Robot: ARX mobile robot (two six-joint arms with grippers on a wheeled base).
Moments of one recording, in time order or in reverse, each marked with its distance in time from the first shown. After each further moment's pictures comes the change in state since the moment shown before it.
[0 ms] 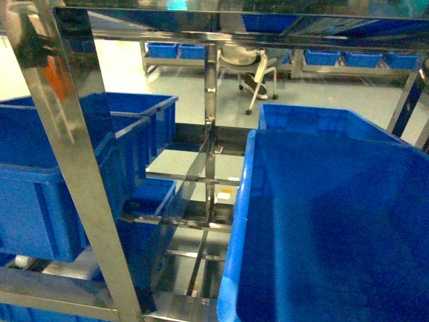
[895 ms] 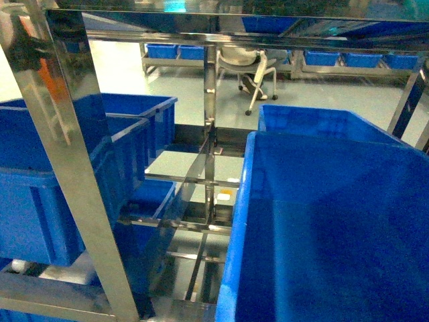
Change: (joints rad) left arm 0.000 0.000 0.000 -0.001 0.000 0.000; right arm -0.018 0.073 0.000 -0.045 -0.035 0.045
